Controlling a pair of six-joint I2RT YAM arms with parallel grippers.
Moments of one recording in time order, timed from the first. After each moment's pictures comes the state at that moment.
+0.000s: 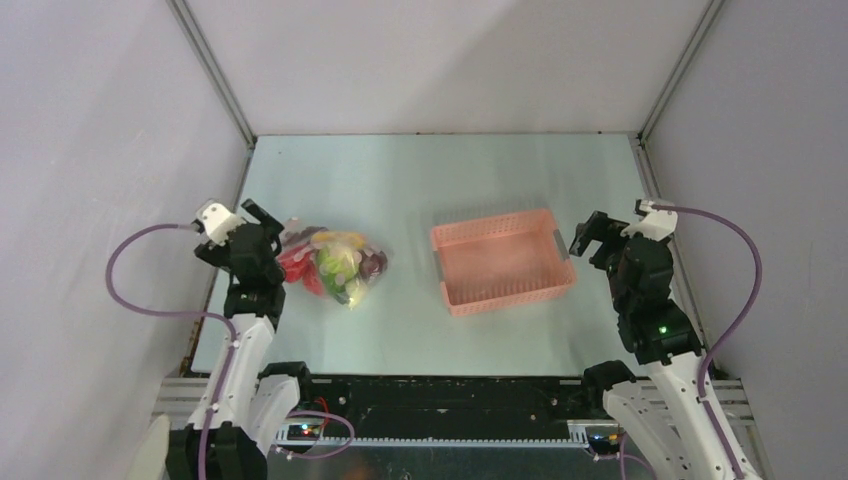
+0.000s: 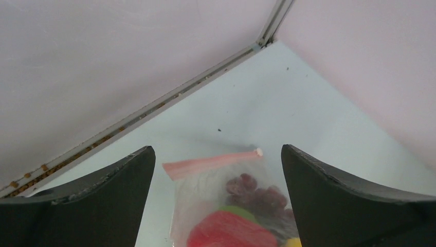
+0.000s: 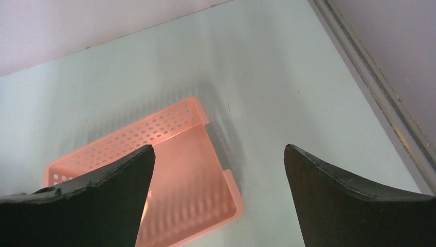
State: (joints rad) left arm 0.07 0.82 0.54 0.09 -0.64 -0.38; right arm 0.26 0.57 0.74 -0.40 0.38 0.31
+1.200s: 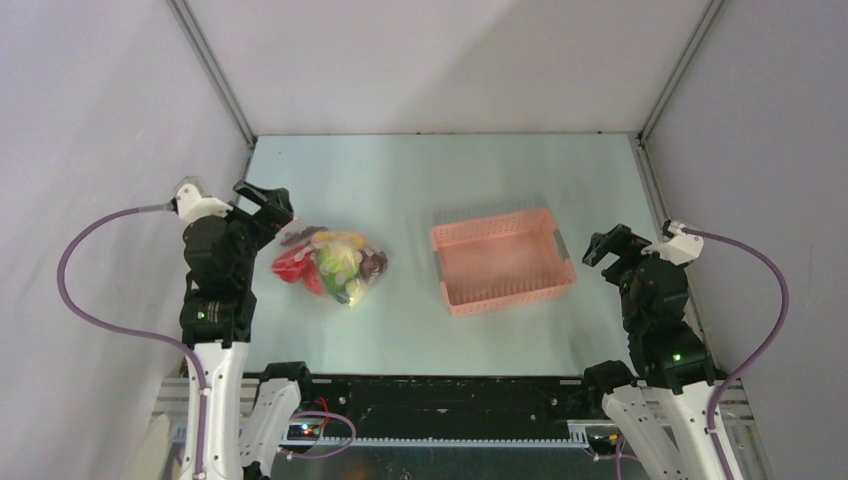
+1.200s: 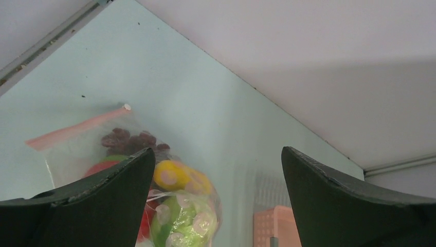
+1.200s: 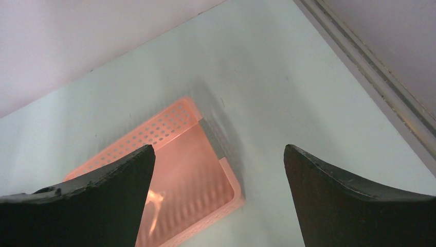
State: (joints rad) left arm 0.07 0.68 0.96 -0.45 -0.10 -0.61; right arm 0.24 0.44 0.74 -0.53 0.45 0.44
